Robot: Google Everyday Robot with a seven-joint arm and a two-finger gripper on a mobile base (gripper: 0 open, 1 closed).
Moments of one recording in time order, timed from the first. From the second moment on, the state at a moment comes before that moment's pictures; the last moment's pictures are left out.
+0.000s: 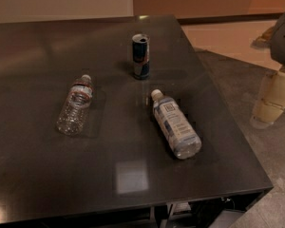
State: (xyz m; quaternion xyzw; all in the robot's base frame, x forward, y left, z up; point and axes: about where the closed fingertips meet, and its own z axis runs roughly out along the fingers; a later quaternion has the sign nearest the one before) arm 0.438 -0.216 0.977 -0.60 0.78 -0.04 0.16
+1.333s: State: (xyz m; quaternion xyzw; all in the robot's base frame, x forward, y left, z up) arm 0.528 -0.153 0.924 -0.60 0.80 0.01 0.05
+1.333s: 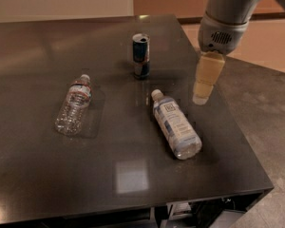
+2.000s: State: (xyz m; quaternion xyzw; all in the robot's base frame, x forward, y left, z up) arm 0.553 -0.071 0.906 -0.60 0.80 0.03 0.03
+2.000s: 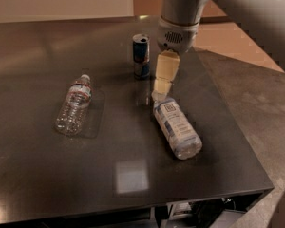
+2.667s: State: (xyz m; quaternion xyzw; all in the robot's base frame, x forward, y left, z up) arm 0.549 0.006 0.908 -0.57 0.82 0.02 0.03
